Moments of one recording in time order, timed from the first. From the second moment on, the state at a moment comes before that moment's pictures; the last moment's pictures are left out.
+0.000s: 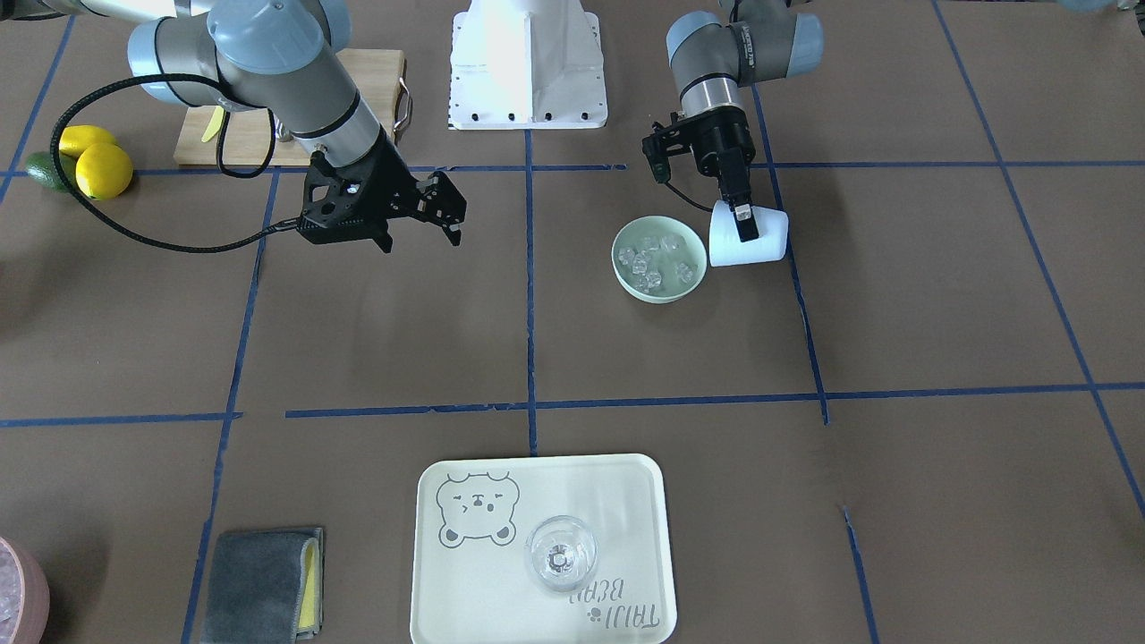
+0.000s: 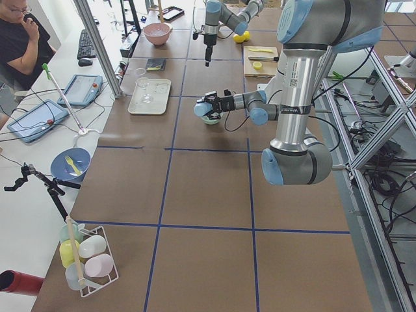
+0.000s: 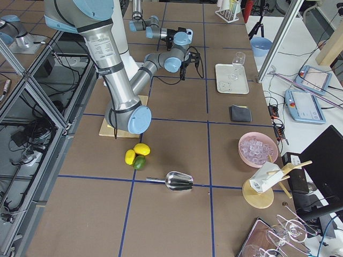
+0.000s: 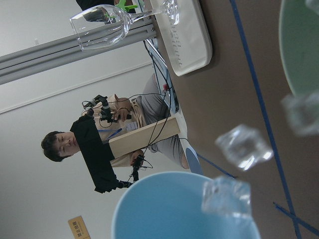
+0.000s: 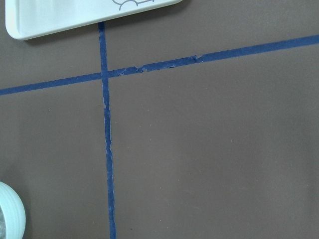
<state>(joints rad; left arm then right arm) -0.15 -1.78 -1.85 -1.76 -0.23 0.25 0.62 -1.11 1.87 -1.35 2.00 1.33</state>
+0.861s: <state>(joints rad) -0.15 -1.78 -1.95 -1.76 -0.39 0.25 0.61 -1.10 1.87 -1.34 2.00 1.33</state>
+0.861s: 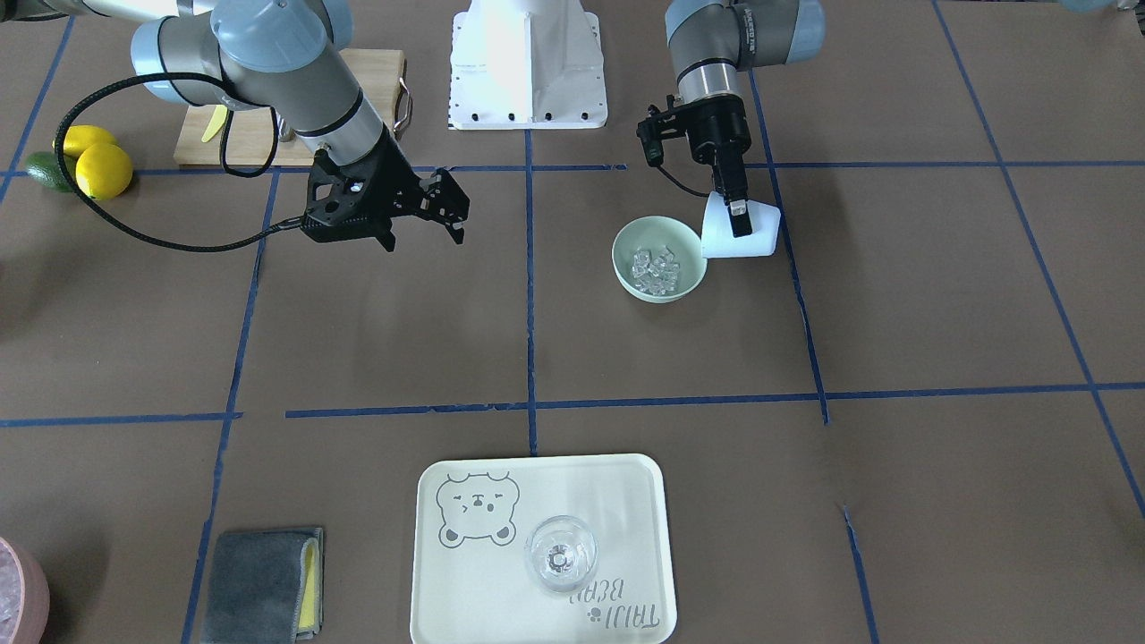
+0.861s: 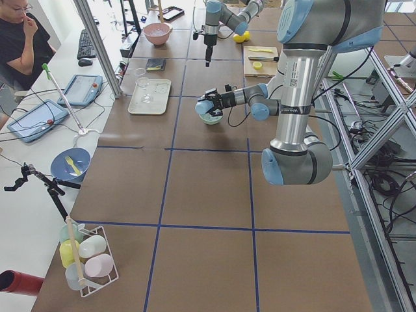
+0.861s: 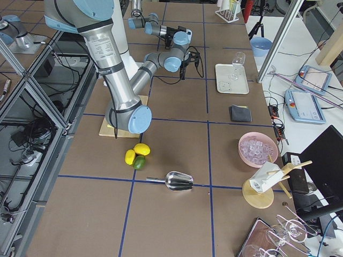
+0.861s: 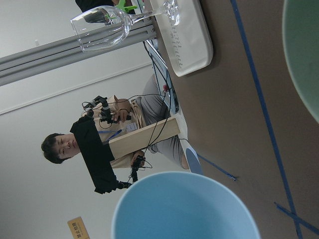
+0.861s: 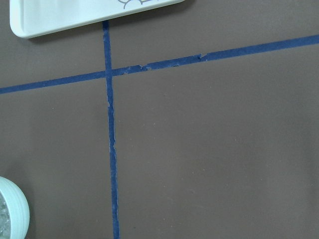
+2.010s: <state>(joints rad) -0.37 -1.55 -2.24 -1.99 -0.89 -0.03 0.56 -0.96 1.78 -1.32 1.97 1.42</state>
